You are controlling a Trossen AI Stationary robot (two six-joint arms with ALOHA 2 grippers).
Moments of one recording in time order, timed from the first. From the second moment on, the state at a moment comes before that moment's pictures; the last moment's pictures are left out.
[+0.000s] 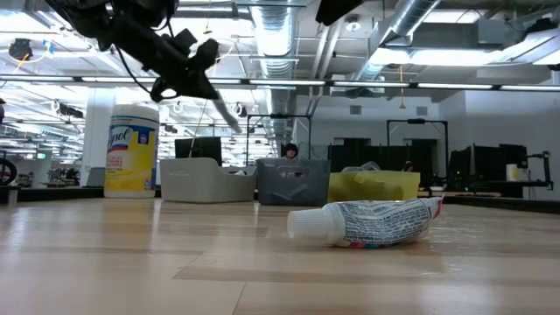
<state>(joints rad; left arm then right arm) 0.38 1.09 0.61 0.16 -0.48 -0.37 0.02 1.61 1.78 -1.03 0.58 0.06</state>
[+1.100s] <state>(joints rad) 0.44 1.38 0.61 0.15 -0.42 -0.17 0.08 1.61 1.76 -1.10 0.55 0.18</state>
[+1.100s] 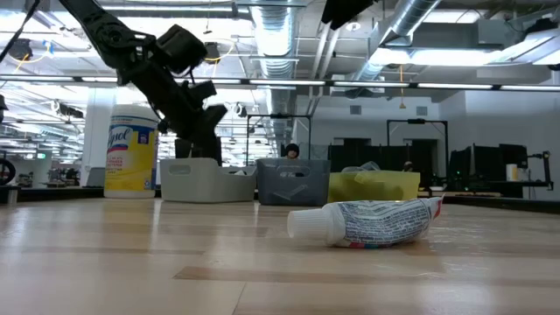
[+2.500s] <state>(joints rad) -0.04 0.71 0.61 0.09 -0.28 -0.38 0.56 2.00 1.47 -0.85 0.15 0.21</state>
